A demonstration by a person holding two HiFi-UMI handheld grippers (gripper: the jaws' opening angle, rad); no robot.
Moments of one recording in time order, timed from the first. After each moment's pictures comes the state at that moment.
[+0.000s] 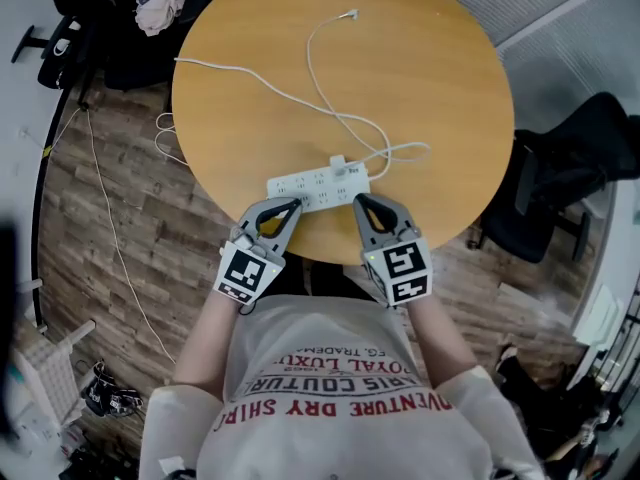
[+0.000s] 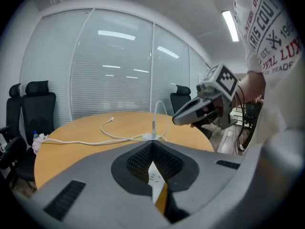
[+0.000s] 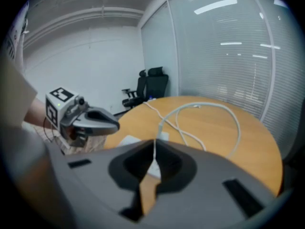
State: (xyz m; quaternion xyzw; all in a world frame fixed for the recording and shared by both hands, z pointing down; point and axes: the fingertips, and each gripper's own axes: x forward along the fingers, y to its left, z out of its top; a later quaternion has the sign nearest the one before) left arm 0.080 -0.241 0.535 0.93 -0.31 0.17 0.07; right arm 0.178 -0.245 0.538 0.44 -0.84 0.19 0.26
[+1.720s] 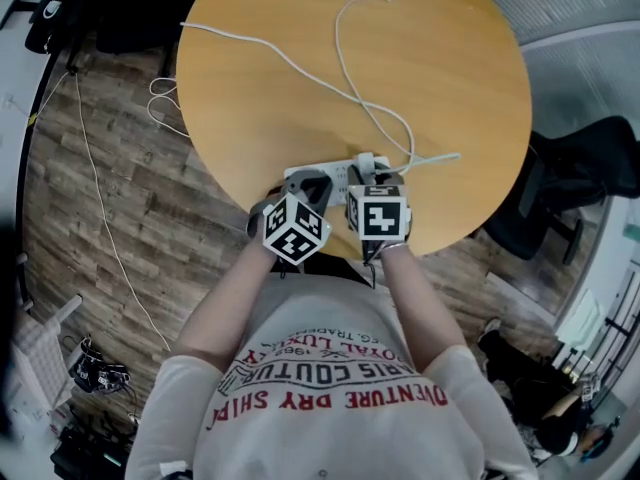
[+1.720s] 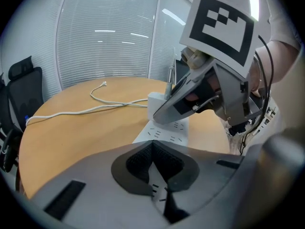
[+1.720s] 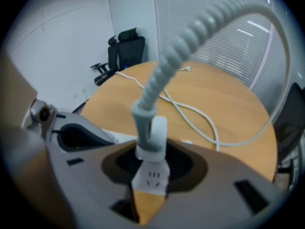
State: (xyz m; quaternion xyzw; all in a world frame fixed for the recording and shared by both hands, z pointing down) left arm 0.099 -0.265 0.651 0.88 -0.26 0.36 0.18; right arm 0.153 -0.298 0.642 0.50 -0.69 0.34 0.40
